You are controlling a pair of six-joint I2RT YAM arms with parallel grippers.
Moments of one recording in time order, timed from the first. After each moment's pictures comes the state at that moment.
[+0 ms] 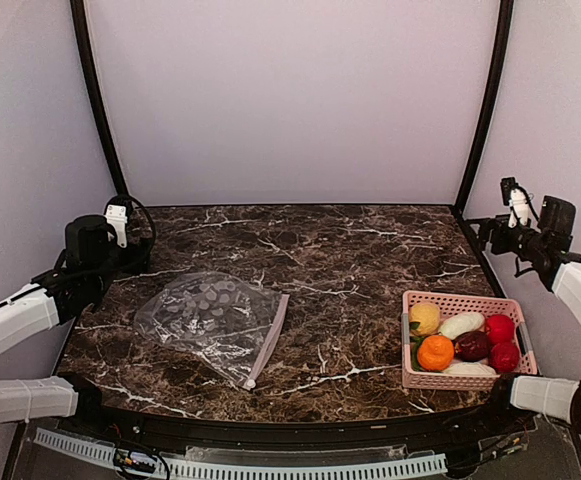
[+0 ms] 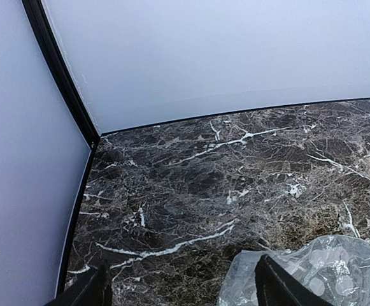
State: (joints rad) left arm -0.34 0.93 0.60 -0.02 -0.36 0.01; right arm -0.24 0.99 0.73 -0.11 -0.50 -0.13
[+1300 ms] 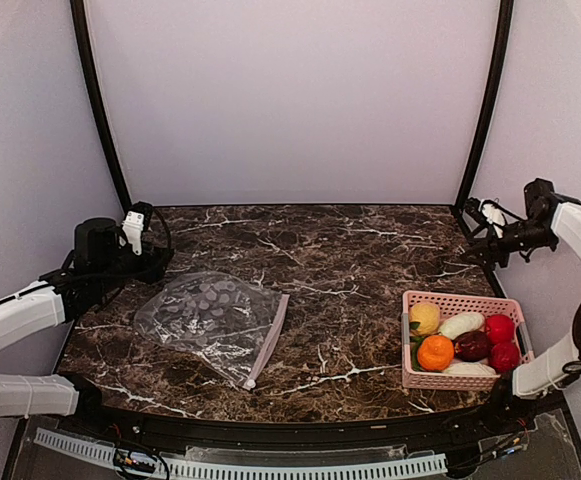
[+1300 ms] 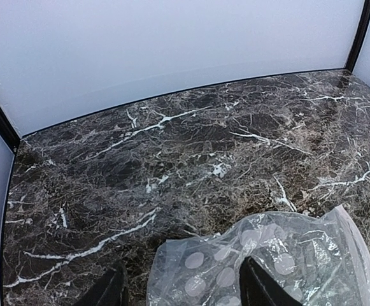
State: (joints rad) left arm -0.36 0.99 0.59 -0.01 -0.07 -0.01; right arm -0.27 1.35 1.14 -0.90 -0.78 -1.13
